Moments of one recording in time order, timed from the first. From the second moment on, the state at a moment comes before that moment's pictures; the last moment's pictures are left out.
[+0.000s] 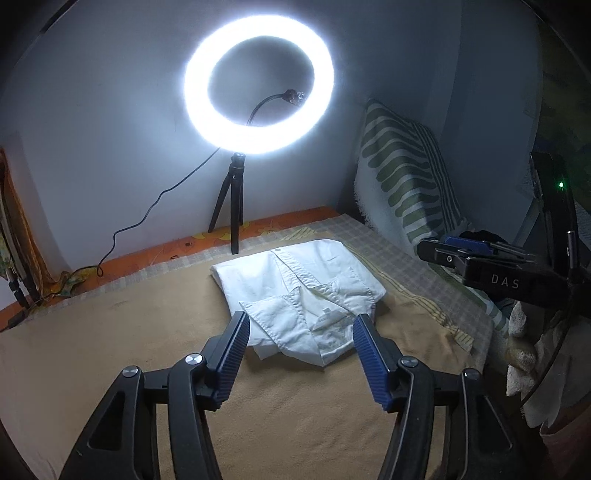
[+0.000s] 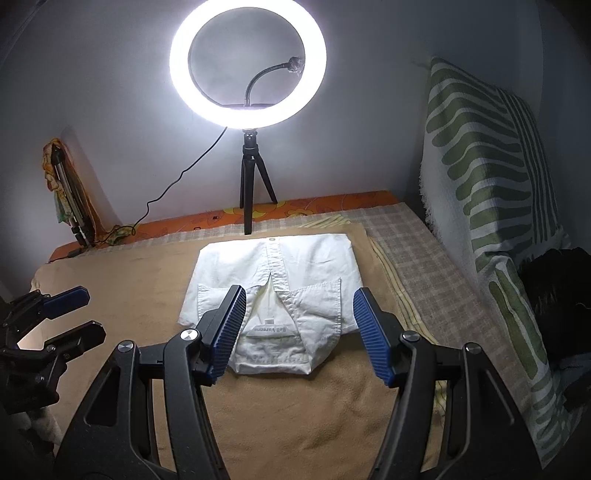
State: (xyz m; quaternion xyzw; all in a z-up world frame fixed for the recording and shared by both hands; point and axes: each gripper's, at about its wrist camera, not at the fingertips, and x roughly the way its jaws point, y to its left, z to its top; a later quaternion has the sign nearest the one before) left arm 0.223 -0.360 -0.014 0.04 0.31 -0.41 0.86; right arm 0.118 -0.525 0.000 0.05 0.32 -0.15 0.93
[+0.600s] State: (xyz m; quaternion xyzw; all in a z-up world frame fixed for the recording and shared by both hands) left arm 0.138 -0.281 -0.013 0.06 0.26 -0.38 0.89; right arm 0.037 -0.445 -0.017 0.07 0.29 -0.19 0.94
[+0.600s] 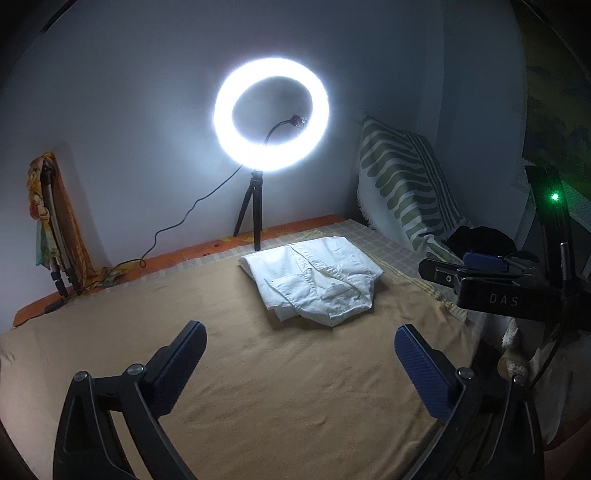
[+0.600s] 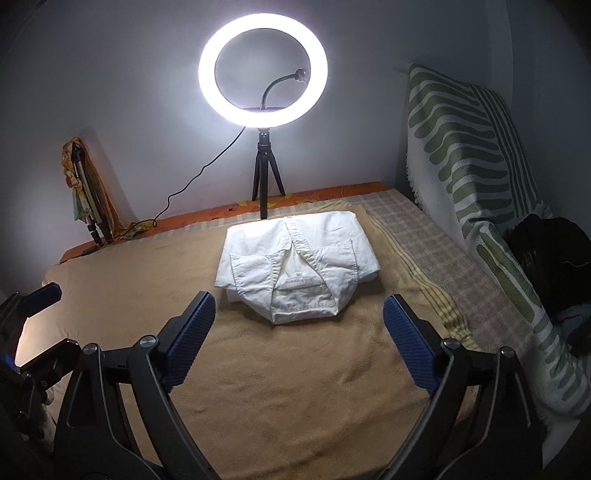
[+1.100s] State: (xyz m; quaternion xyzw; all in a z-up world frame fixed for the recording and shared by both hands) left arm 0.098 -0.248 -0.026 0.06 0.28 -0.34 0.90; right arm -0.006 -0.398 -0.013 0.06 0.26 -0.23 0.94
